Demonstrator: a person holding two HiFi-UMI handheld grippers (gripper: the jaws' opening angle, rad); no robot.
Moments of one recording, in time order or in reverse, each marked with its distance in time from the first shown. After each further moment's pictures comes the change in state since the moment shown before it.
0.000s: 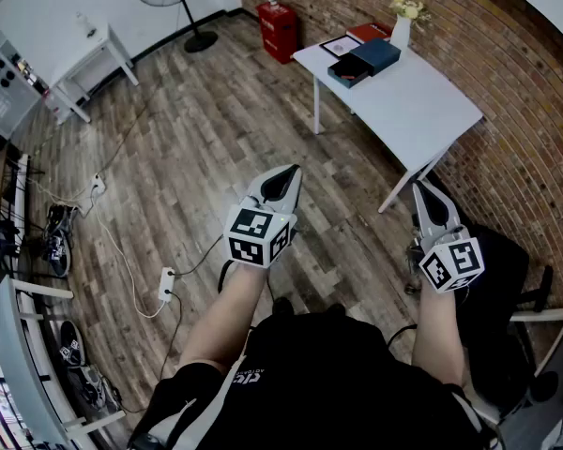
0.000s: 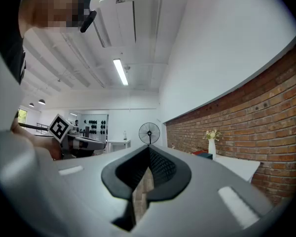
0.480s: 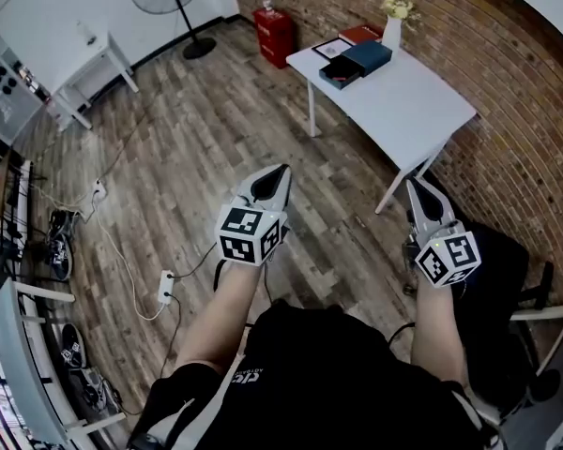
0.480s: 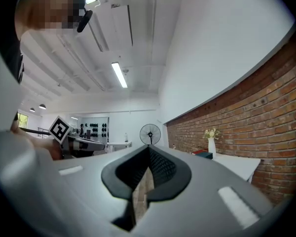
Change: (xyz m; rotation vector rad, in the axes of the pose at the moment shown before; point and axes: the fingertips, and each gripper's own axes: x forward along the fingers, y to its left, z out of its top) left arm -0.002 -0.024 -0.001 0.002 0.013 0.036; right arm -0.027 -0.021 -0.003 0.029 -0.013 0.012
